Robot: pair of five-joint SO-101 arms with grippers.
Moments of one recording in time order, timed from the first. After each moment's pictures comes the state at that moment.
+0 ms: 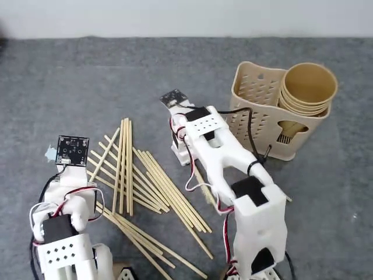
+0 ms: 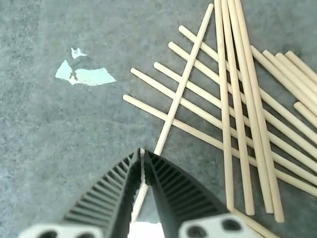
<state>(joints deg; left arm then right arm) -20.9 -72.7 75.3 65.5 -11.3 -28.1 23.0 0.2 69.2 6.5</state>
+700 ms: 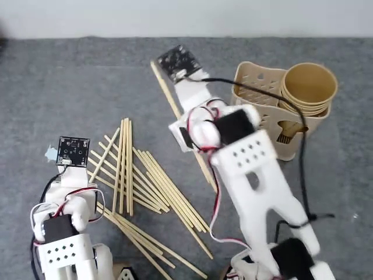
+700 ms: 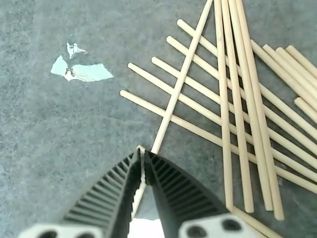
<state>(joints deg) -20.9 -72.7 76.2 65.5 -11.2 -30.5 -16.5 -5.2 81.0 6.5</state>
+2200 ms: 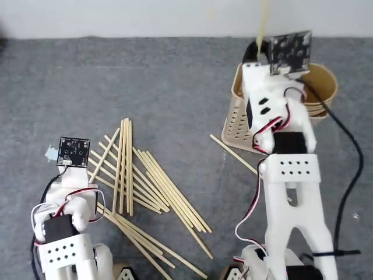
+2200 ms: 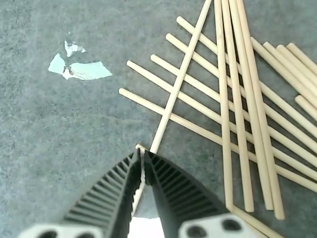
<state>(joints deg) -20.9 -72.7 76.8 65.1 -11.2 -4.5 -27.4 29.3 15.6 6.5</state>
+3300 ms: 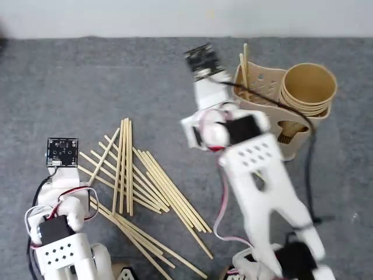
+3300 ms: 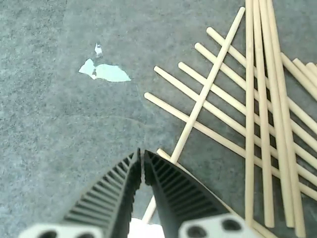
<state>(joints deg) -25.6 -72.7 76.9 62.3 -11.2 -26.9 -14.4 9.1 71.5 0.2</state>
